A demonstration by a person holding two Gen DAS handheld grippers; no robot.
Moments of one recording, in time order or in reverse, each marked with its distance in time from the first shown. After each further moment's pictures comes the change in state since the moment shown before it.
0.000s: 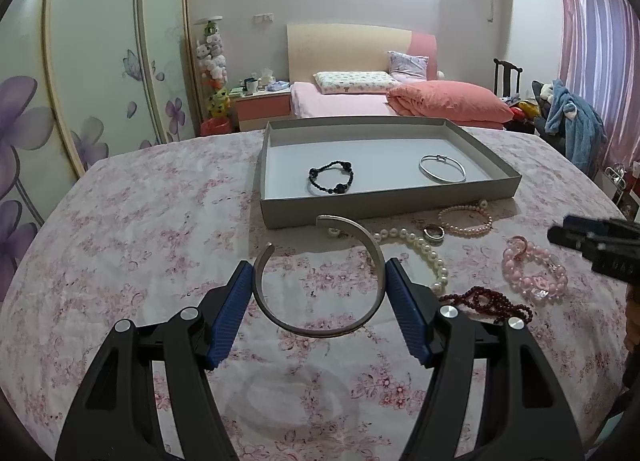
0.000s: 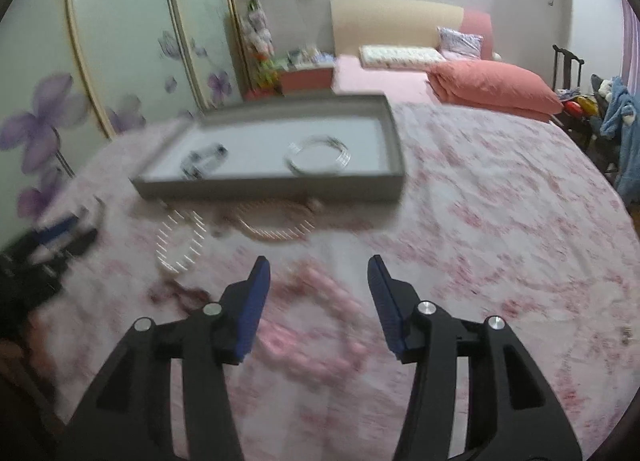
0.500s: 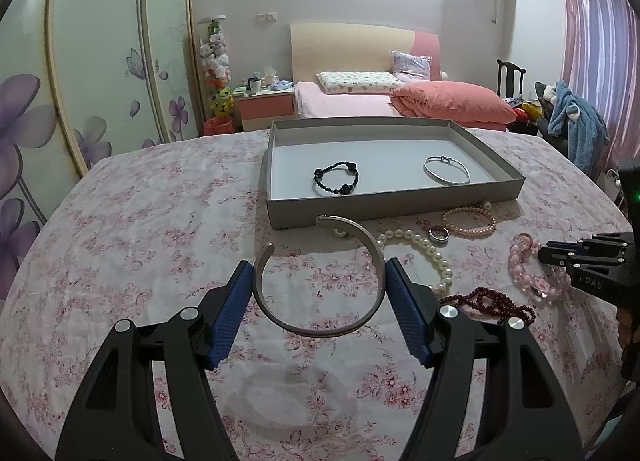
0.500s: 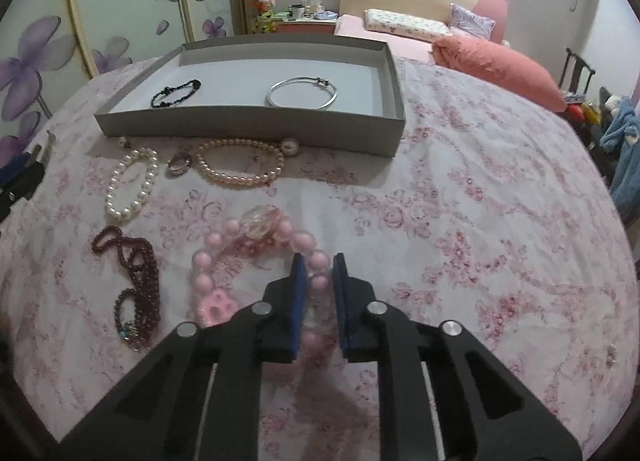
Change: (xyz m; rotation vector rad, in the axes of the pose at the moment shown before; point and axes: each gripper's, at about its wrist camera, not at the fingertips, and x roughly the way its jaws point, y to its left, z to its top) left arm -0.001 0.003 0.000 -0.006 -0.001 0.009; right arm 0.030 0.000 -0.011 -0.075 0.111 -0.044
